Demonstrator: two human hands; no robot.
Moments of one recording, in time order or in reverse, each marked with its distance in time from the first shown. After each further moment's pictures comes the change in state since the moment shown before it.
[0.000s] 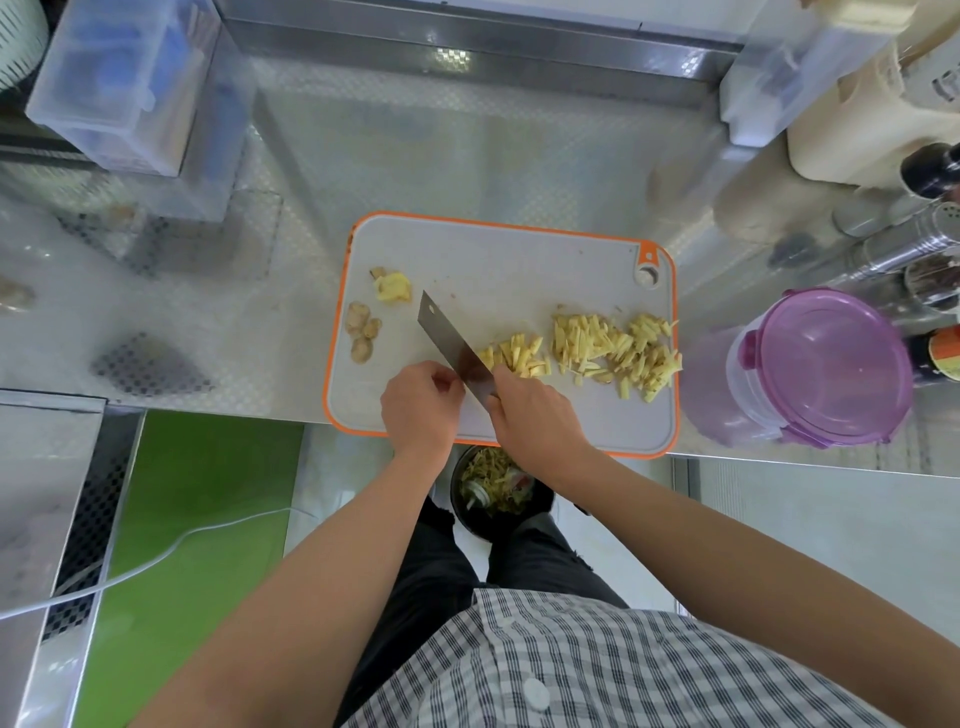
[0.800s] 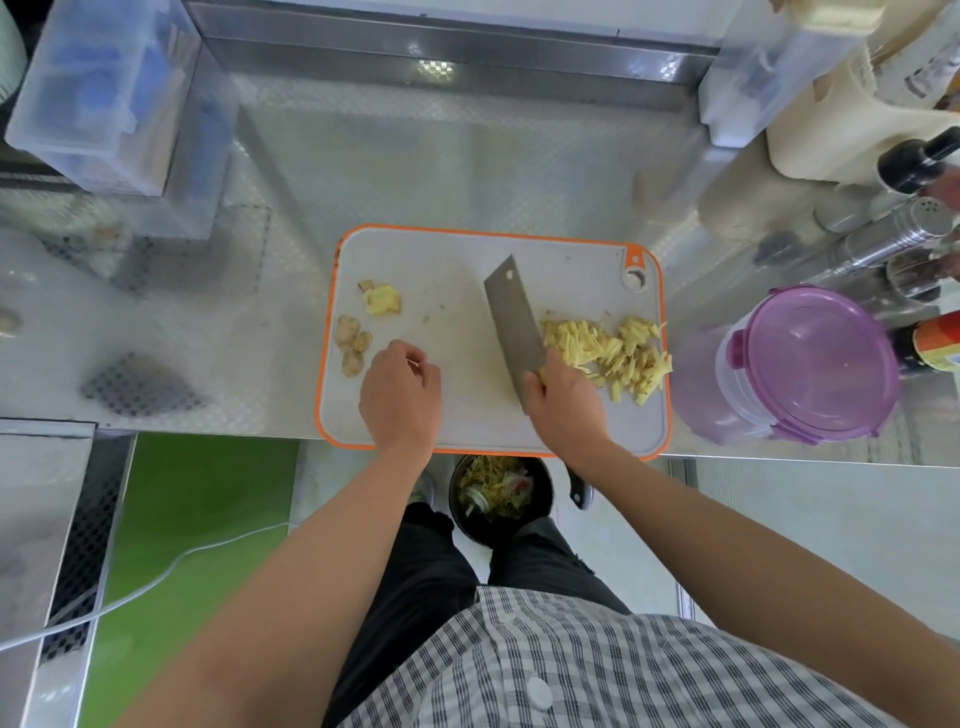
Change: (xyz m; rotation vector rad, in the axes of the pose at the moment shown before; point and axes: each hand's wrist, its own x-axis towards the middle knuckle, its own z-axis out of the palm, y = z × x) left_hand 0.017 -0.002 -0.006 0.016 0.150 0.074; right_hand 0.010 0.036 -0.005 0.253 0.196 0.266
